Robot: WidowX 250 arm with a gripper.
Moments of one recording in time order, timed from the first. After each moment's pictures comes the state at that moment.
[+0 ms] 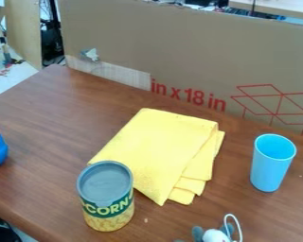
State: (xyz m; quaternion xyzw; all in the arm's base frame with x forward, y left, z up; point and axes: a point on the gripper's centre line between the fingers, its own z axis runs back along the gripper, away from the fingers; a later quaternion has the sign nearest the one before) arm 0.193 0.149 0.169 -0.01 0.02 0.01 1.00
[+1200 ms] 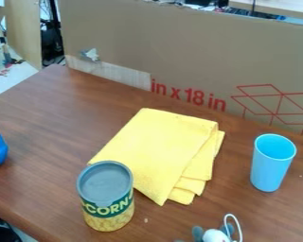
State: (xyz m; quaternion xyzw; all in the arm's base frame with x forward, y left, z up) arm 0.207 0.202 0.164 0.03 0.04 0.02 1.00
